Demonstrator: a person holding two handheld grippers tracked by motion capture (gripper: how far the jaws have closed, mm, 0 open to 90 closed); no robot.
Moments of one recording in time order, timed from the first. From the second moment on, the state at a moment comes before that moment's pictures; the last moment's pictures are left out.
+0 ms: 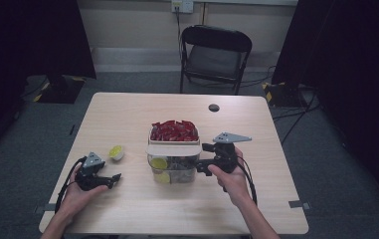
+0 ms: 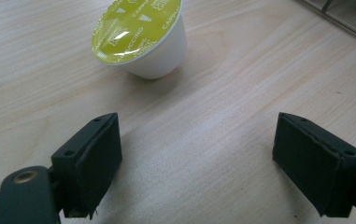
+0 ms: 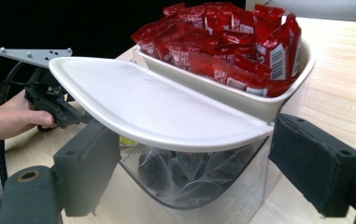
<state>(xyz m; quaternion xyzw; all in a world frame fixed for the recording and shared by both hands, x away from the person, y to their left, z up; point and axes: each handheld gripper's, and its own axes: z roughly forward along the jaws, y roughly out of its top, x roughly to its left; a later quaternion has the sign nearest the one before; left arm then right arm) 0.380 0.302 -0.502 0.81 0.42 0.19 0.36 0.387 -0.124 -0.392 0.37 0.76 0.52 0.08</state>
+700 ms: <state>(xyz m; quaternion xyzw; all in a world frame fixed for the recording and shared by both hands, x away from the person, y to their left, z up) 0.380 0.302 -0.502 0.81 0.42 0.19 0.36 0.377 -0.118 -0.412 0.38 0.78 0.50 0.09</state>
